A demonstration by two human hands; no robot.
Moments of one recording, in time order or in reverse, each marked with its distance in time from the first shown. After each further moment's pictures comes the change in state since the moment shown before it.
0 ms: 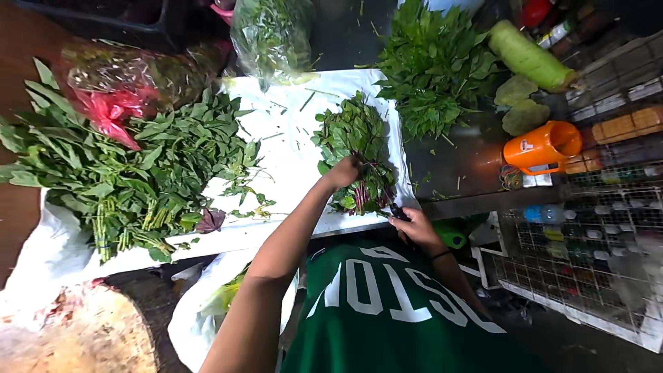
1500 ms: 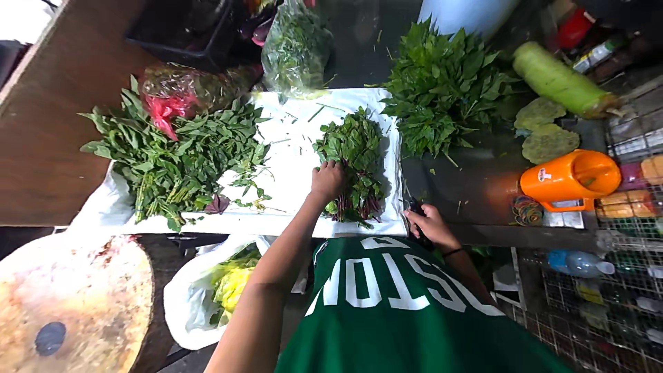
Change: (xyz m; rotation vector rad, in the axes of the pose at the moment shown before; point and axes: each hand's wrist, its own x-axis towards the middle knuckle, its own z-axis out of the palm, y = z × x) left_hand 0.011 0.005 0.047 0.824 0.446 -0.213; right_hand 0.060 0.027 -0.123 0.172 -0.136 -0.100
